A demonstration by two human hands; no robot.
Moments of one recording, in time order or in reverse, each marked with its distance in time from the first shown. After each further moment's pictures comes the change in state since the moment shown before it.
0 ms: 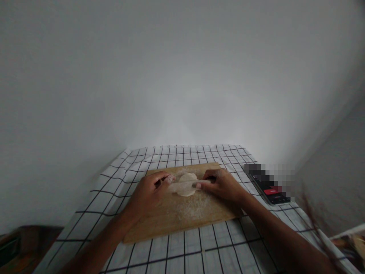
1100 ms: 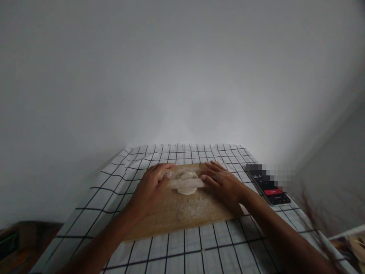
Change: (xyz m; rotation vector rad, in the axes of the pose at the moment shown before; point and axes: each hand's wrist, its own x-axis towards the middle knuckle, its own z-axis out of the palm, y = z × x) left_hand 0.001 0.006 0.002 0.072 0.093 0.063; right_hand -0.002 0.002 -0.009 -0.237 -0.088 -0.177
